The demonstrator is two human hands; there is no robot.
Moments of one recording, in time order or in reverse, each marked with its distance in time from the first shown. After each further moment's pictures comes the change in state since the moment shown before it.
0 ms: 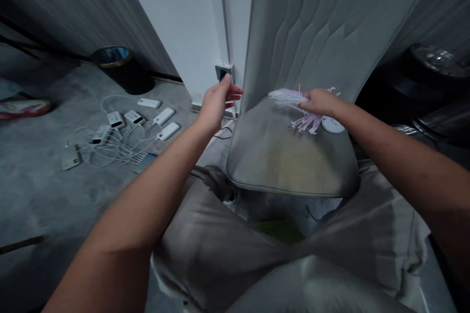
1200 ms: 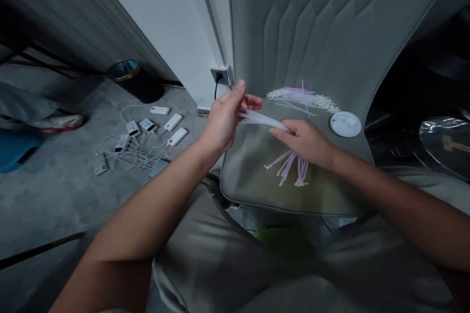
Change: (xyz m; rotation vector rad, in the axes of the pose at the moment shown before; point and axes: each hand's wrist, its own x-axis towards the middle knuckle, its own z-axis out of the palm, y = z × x) left_hand -0.015 0.017 0.064 -0.138 -0.146 -0.060; right_hand -0.071 -0.056 0.035 0.571 -0.024 -0.141
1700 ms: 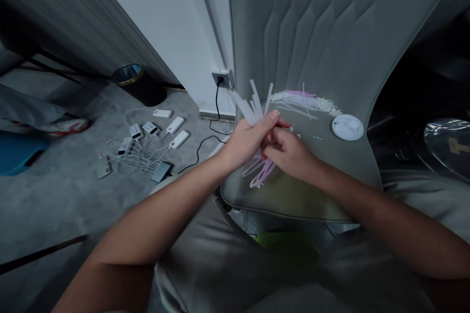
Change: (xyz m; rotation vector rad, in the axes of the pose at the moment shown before) left_hand -0.024 -0.009 0.023 0.162 -0.227 -0.035; right_hand 0.002 -0.012 0.039 0.403 0.055 -0.130
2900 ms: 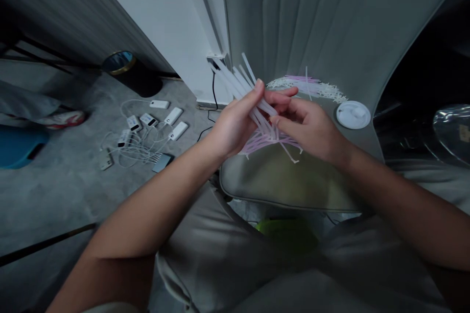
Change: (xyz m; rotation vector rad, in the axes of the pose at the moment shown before) left_hand 0.002 0.016 -0.001 -0.388 -0.111 -0.144; right_hand 0.001 -0.015 -0.032 0.155 0.030 0.020
